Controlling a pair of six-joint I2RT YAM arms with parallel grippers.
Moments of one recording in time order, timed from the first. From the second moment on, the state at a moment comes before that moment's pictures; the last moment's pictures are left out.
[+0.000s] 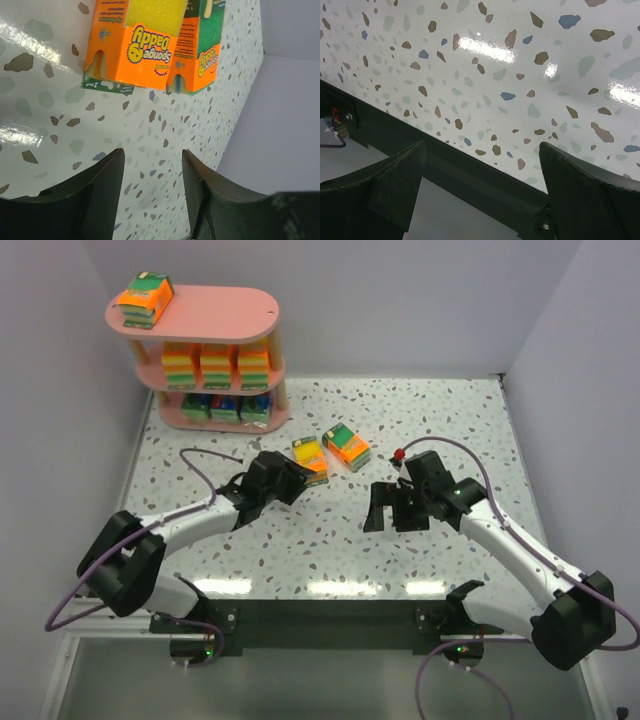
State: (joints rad) left arm -0.64 1.39 0.72 0.07 -0.14 -1.42; right arm 0.51 1.12 0.87 -0.78 -0.27 0.49
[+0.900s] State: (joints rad) left arm -0.66 1.73 0.82 0.21 -0.28 -1.82; right arm 0.51 1.03 0.86 -0.84 -0.23 0.50
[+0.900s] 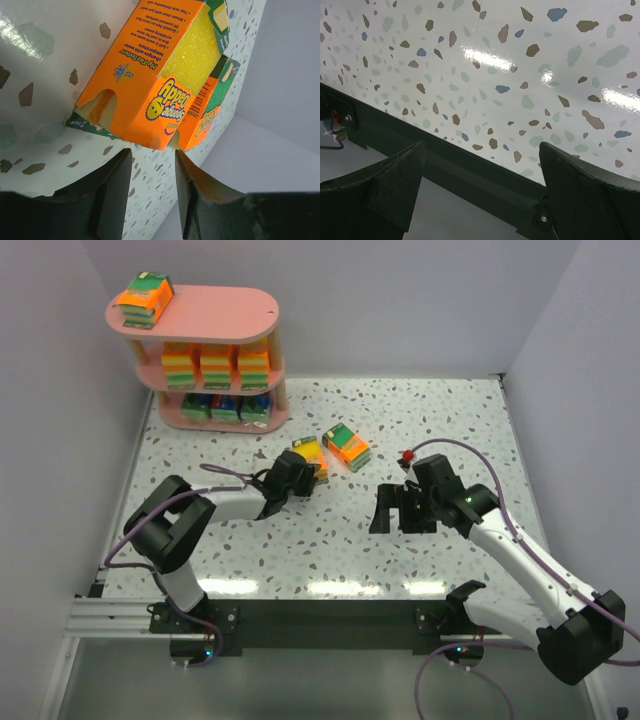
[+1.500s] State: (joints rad) left arm -0.63 1.79 0.82 0.30 -0.29 -1.85; right arm 0.51 1.04 0.86 -0.87 -0.23 0.47
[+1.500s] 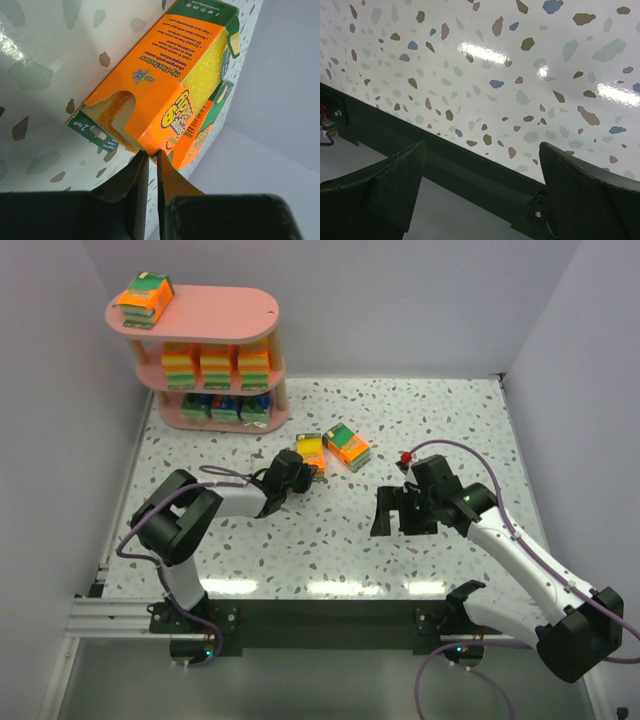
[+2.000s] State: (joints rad) left arm -0.66 1.41 0.63 0.19 -0.18 -1.52; right arm 0.50 1.04 0.86 -0.86 -0.23 0.47
